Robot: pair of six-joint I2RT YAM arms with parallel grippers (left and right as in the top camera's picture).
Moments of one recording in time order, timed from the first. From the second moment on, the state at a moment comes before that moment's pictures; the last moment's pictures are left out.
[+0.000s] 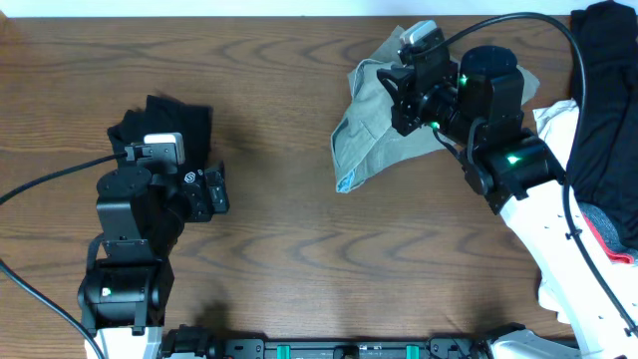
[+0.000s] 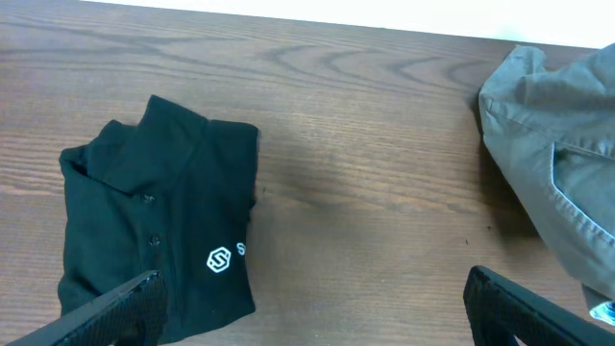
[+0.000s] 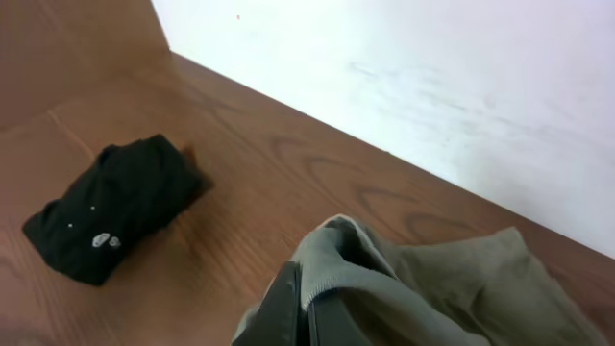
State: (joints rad) left arm 0.01 0.80 0.84 -0.63 0.10 -0.09; right arm 0.35 1.38 1.26 -0.26 -0.34 -0.02
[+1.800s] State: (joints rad) left arm -0.25 1.22 0.85 -0.78 0.28 -0.45; right arm 0.10 1.44 1.26 -0.64 0.17 -0.16
